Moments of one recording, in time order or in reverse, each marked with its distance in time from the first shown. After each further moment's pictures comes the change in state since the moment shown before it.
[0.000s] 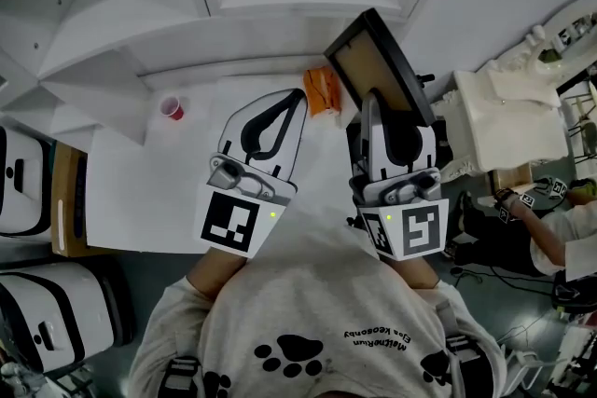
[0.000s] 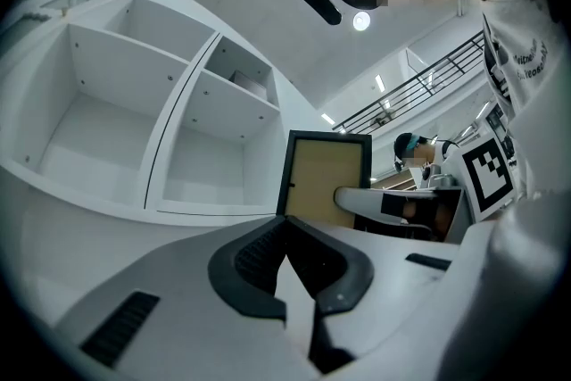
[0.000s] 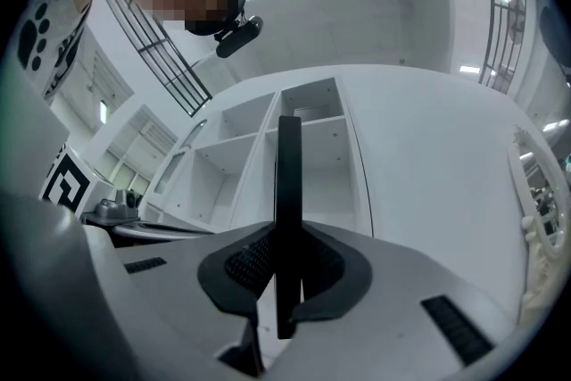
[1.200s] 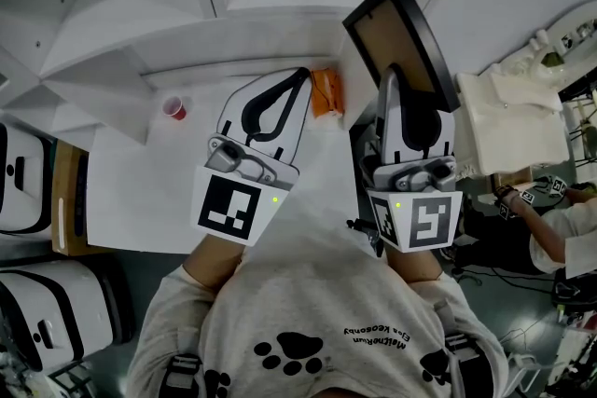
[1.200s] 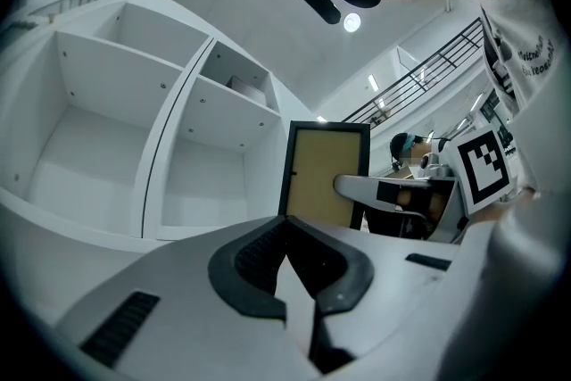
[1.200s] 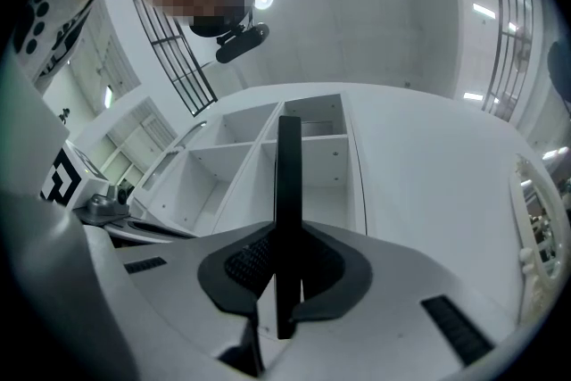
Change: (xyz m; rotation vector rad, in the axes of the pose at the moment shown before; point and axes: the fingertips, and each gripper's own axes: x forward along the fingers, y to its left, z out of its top) left arm 0.020 0.018 0.018 0.053 -0.027 -0.009; right arm 0.028 -0.014 0.030 -0.102 -0.085 -0.040
